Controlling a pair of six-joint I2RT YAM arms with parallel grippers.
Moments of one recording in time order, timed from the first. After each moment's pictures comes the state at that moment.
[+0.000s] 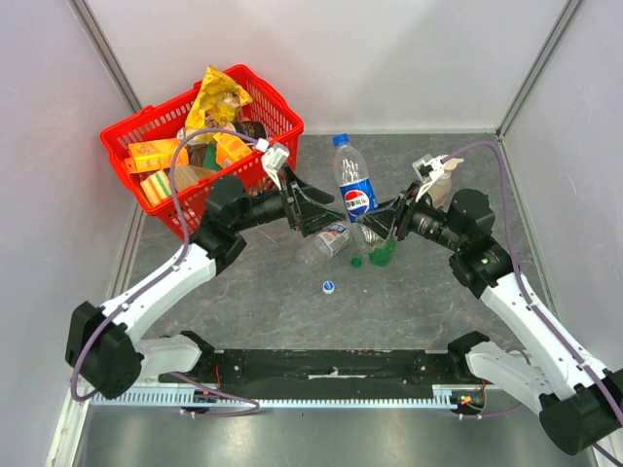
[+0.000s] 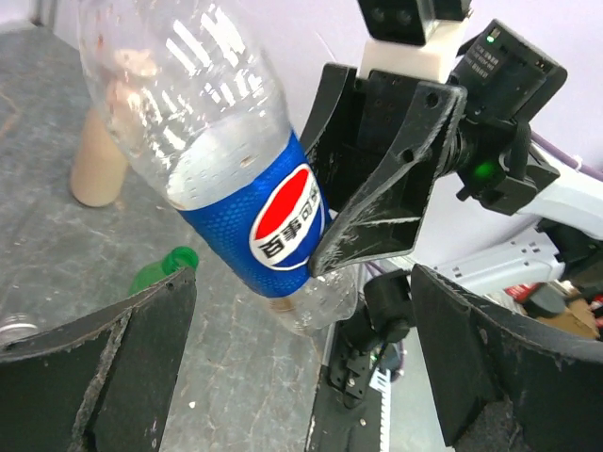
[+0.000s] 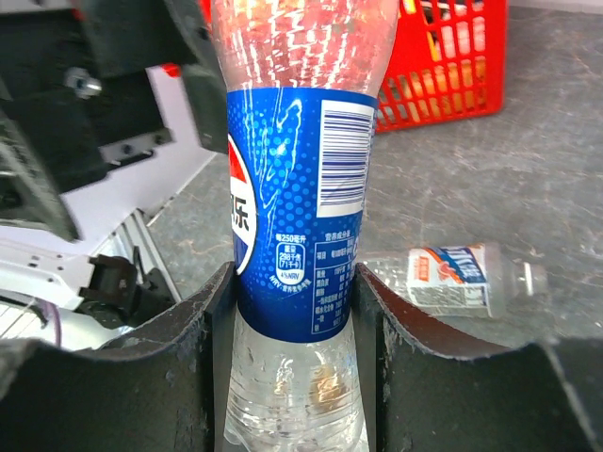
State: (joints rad) left arm -0.60 1.19 0.93 0.39 0.66 -0.61; right arm 0.42 0.93 0.85 -0.03 -0.53 0.42
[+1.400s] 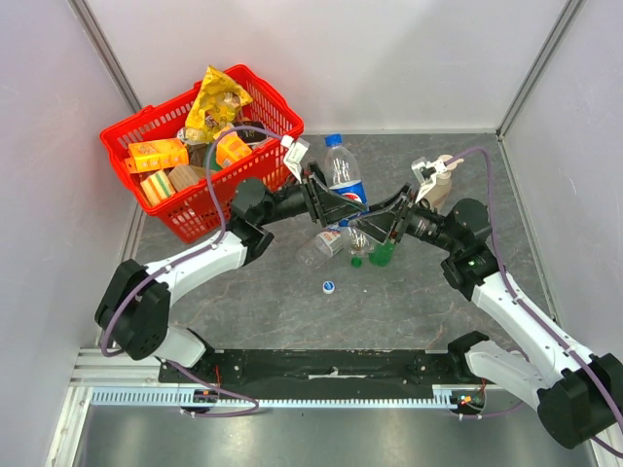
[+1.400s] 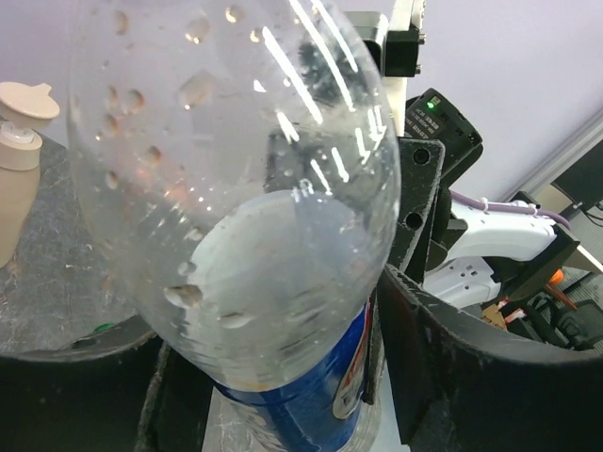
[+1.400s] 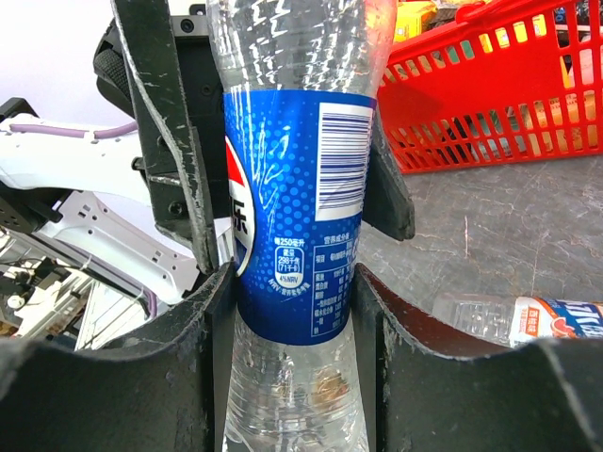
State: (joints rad) left arm -0.67 1.46 0.95 0.88 0.71 -0.87; right arm 0.42 0.96 0.71 0.41 -0.70 0.69
